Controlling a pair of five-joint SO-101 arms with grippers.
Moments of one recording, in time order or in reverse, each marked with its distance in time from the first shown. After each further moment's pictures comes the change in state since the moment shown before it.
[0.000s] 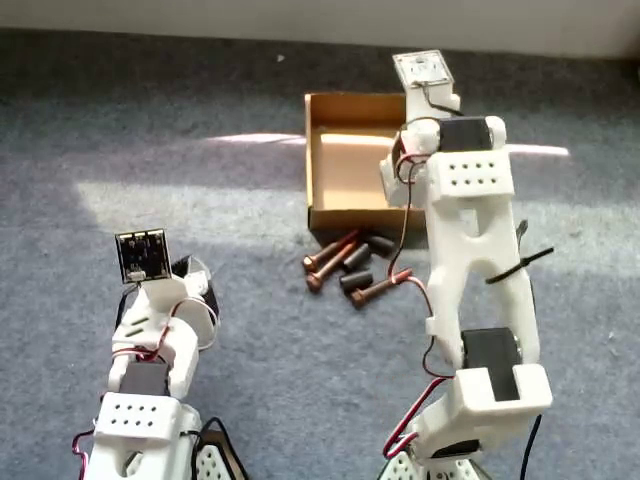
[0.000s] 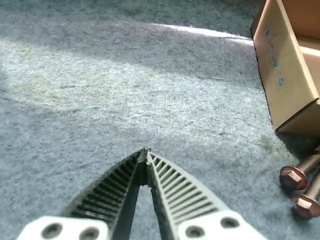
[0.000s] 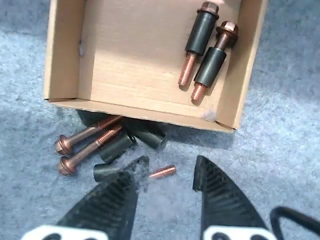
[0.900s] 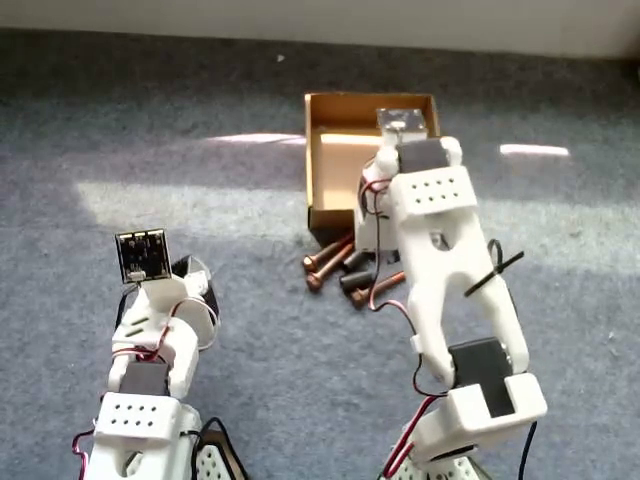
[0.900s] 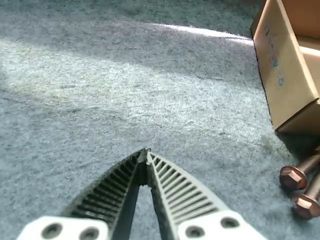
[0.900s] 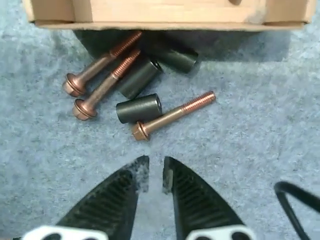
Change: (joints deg) left arm 0.0 0.0 0.0 0.0 0.0; right arm -8.2 -2.5 14.2 5.1 -14.9
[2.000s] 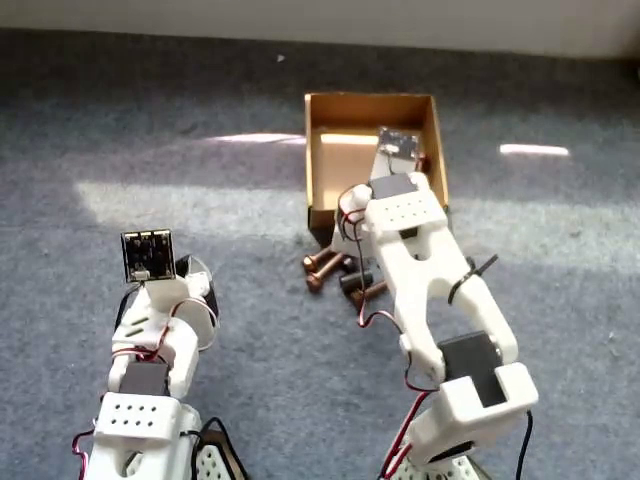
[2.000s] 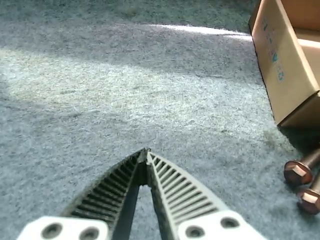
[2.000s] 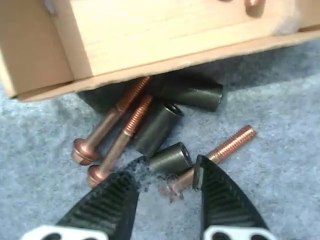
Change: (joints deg) left arm 0.0 0.0 0.0 0.0 -3.0; right arm -2.7 4.0 14.9 -23.8 -17.3
